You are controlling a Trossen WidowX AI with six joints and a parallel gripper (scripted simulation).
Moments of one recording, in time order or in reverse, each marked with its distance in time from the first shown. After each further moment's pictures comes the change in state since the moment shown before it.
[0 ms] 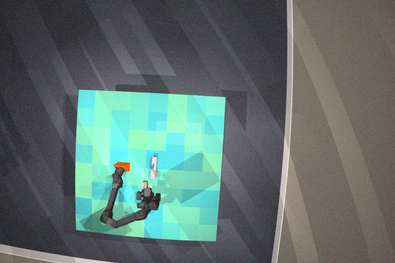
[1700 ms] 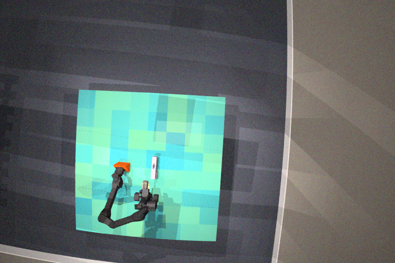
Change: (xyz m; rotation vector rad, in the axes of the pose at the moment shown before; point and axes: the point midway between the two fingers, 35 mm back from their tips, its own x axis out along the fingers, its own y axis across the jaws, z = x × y) arm -0.008 0.014 -0.005 0.005 0.001 0.001
